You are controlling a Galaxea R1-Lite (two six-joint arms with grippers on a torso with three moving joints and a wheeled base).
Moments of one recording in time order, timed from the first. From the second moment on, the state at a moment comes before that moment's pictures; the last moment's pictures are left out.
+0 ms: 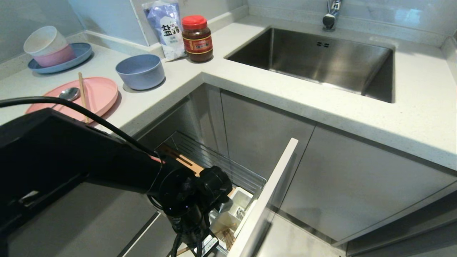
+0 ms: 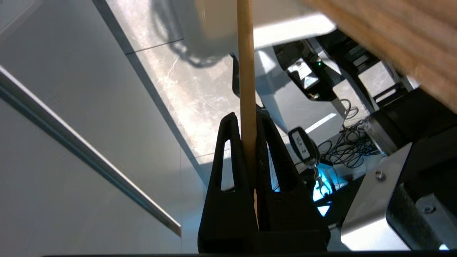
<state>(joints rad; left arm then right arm) -0.73 2.02 -1.15 0.56 0.10 0.10 0.01 0.00 0.00 0.00 0.00 0.02</state>
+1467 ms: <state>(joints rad) -0.71 1.89 -1.15 0.56 0.19 0.04 0.00 0.00 0.00 0.00 0.00 0.02</state>
